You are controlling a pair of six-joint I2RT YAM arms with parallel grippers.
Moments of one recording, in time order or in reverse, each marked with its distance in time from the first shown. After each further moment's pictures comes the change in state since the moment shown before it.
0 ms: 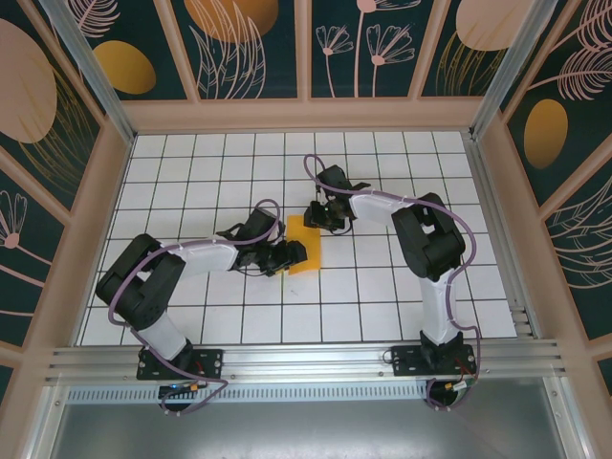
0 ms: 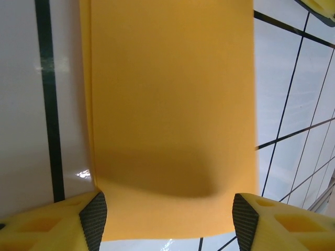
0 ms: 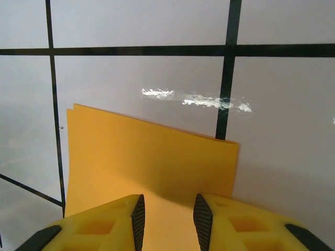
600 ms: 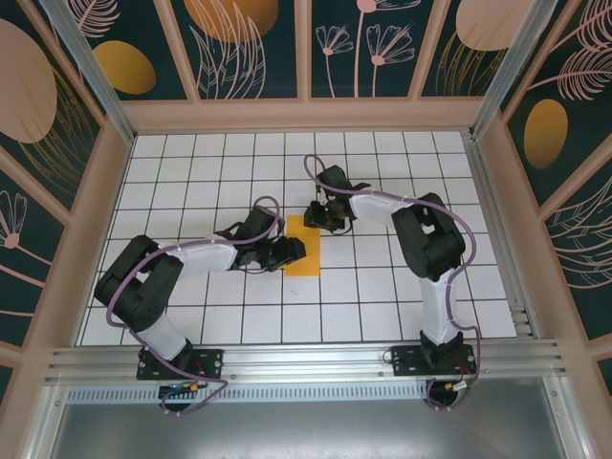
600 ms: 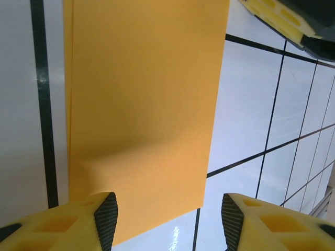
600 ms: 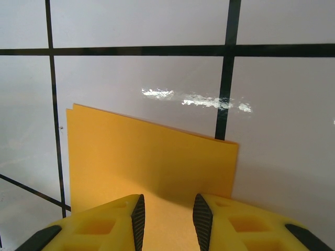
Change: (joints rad) left arm 0.000 -0.016 0.002 0.031 -0.036 -0.003; right arm -0.001 0.000 -0.004 0.005 0.000 0.000
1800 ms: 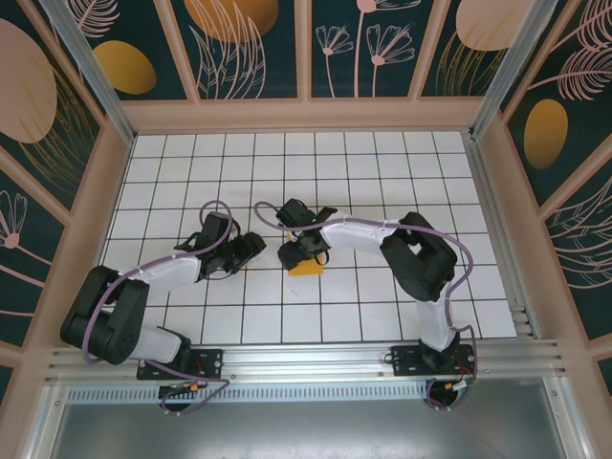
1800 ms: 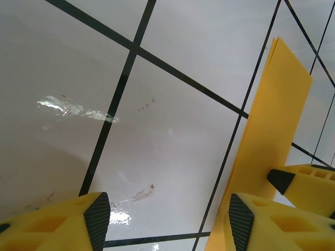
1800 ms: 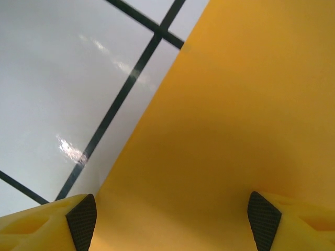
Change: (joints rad) left arm 0.246 -0.243 -0.227 0.001 -0.131 -0.071; right arm 0.313 -0.083 -0.039 -0.179 0.293 -0.333
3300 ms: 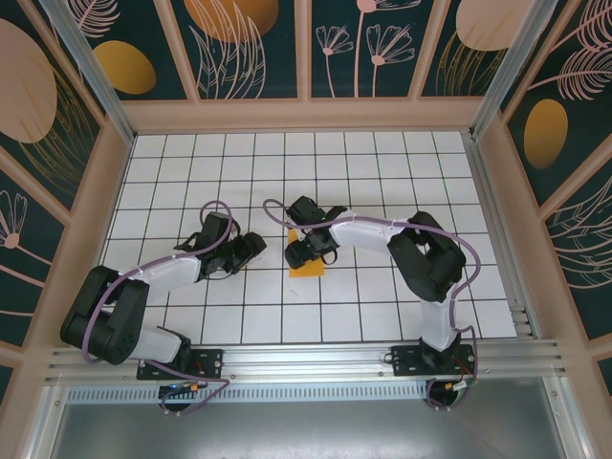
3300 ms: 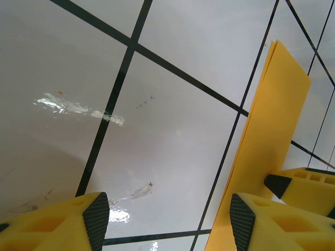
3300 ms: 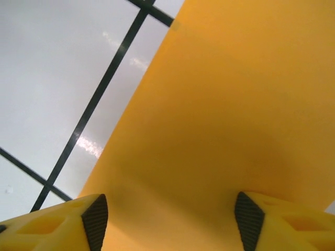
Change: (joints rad) left arm 0.001 0.000 0.000 0.000 0.011 0.001; right arm -0.045 -0.043 -0.062 0.034 -0.094 -0.010
